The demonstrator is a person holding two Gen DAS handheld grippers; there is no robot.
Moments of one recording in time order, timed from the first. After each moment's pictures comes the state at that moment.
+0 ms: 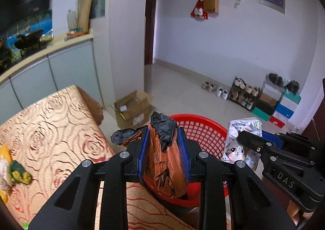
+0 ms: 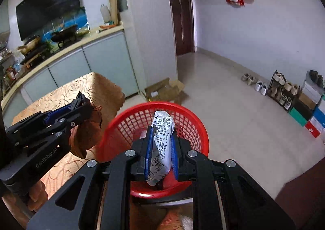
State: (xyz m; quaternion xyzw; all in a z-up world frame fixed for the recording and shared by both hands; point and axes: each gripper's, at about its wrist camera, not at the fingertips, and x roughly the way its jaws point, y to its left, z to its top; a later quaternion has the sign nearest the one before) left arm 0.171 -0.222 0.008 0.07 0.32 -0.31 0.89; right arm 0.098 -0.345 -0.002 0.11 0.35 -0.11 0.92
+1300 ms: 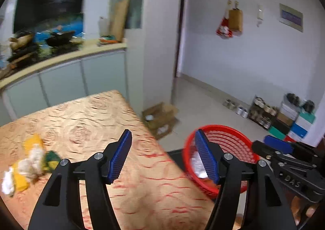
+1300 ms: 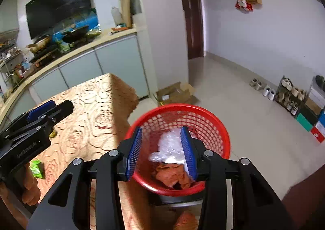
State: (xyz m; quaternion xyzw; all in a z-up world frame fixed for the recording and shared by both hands) left arm 0.152 -0.135 0.046 0.03 0.27 -0.21 0.94; right arm 0.087 -0.301 0.020 0.10 0.31 -0.07 0.94
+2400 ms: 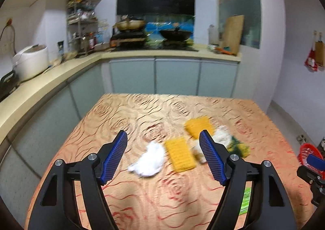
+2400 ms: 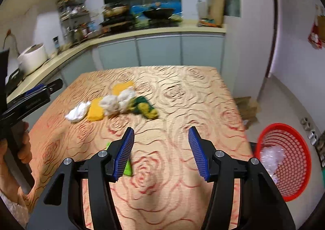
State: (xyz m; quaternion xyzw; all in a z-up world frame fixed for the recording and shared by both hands) left arm 0.115 0.152 0.051 -0.03 0.26 0.10 0.96; right arm 0.110 -0.089 0.028 -0.01 0.33 0.16 0.93
